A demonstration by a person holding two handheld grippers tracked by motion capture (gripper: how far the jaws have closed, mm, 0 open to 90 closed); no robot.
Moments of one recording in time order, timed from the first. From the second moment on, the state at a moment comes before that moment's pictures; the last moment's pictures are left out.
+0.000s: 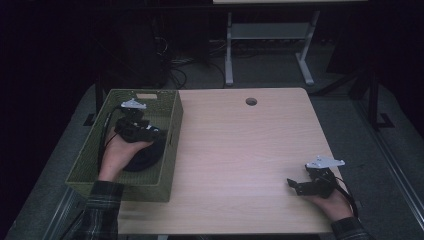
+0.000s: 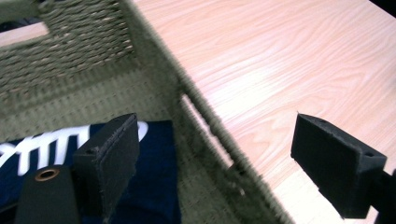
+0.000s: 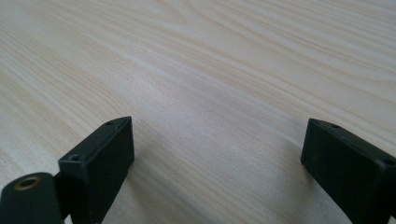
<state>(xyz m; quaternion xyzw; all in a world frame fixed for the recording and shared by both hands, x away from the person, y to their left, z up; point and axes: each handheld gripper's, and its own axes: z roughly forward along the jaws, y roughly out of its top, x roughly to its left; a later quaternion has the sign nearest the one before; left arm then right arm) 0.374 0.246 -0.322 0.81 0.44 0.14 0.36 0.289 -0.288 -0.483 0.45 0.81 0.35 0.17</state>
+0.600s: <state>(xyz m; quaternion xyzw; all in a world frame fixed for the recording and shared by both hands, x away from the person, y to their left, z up) 0.372 0.185 -0.319 0.83 0.39 0.12 0.39 0.289 -0.288 -0.483 0.44 0.81 0.35 0.17</state>
